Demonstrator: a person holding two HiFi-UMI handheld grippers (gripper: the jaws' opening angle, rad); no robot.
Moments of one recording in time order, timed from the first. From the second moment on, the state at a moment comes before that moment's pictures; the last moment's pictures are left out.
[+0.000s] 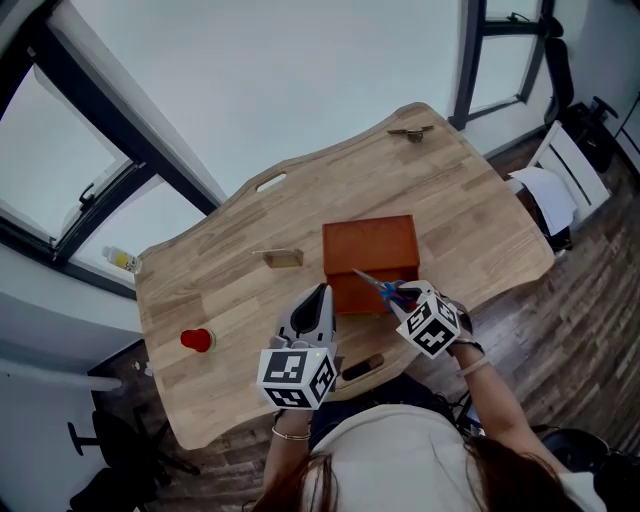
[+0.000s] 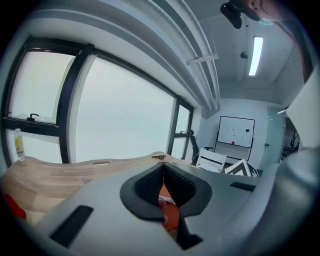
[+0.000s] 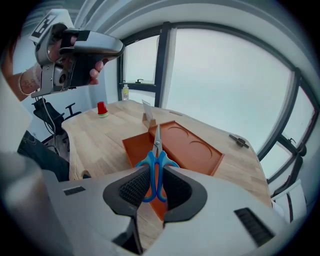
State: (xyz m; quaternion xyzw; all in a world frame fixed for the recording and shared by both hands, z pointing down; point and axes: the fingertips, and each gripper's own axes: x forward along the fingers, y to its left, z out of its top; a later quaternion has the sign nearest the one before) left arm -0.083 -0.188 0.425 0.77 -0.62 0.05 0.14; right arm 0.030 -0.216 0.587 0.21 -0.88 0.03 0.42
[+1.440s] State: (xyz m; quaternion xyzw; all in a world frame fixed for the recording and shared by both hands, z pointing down) left arm -0.069 -0.182 0.386 0.81 -0.57 0.04 0.10; right arm 0.048 -0.198 0.441 0.36 -0.91 0.05 0.19
